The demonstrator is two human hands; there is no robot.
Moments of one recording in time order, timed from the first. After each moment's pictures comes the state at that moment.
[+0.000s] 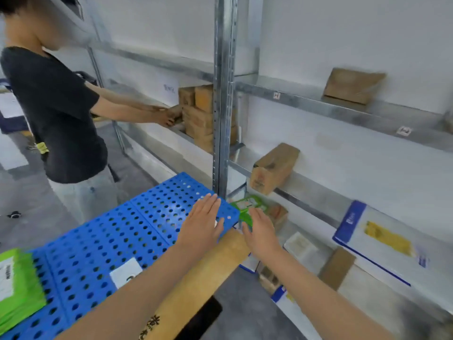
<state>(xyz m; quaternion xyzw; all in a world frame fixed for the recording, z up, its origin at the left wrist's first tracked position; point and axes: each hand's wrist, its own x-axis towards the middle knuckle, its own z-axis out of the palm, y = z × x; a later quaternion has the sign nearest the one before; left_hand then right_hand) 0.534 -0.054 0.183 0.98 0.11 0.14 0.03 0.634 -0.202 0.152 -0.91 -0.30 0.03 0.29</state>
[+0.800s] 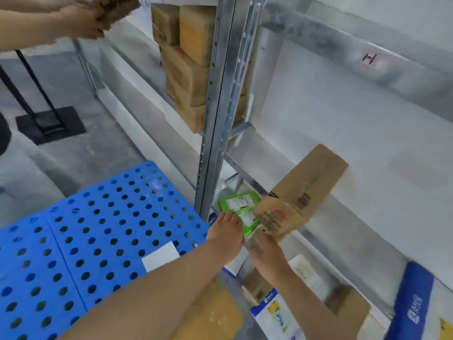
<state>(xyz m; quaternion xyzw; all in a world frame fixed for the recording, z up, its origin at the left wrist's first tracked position) 0.843 0.015 0.013 0.99 0.06 -0.07 0.04 0.883 -0.122 0.019 -0.92 -0.15 0.27 0.25</state>
